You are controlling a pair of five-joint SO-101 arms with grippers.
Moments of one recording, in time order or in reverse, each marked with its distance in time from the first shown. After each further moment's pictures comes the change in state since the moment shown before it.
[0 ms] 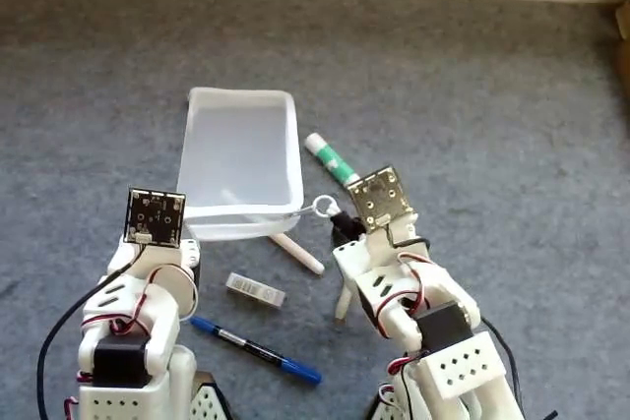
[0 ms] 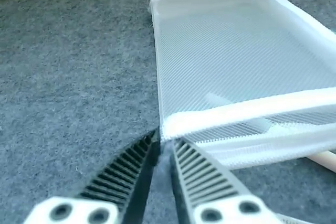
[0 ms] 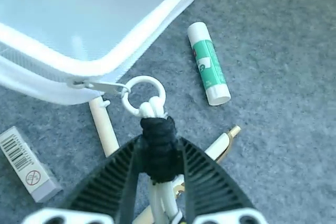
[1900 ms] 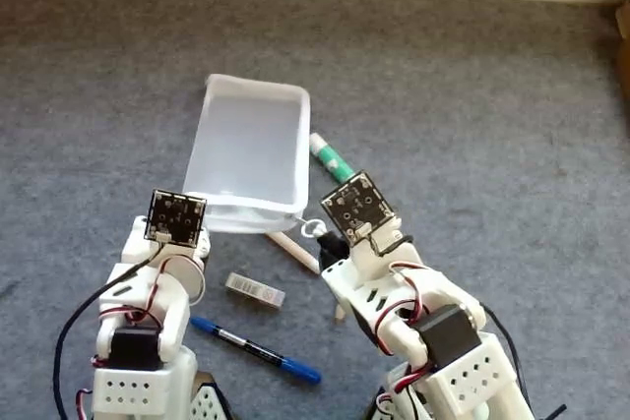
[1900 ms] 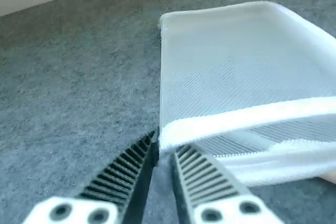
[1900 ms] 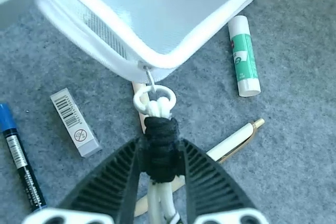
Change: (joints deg) left arm 2.7 0.0 11.3 -18.5 -6.1; right arm -8.4 0.0 -11.7 16.9 1.5
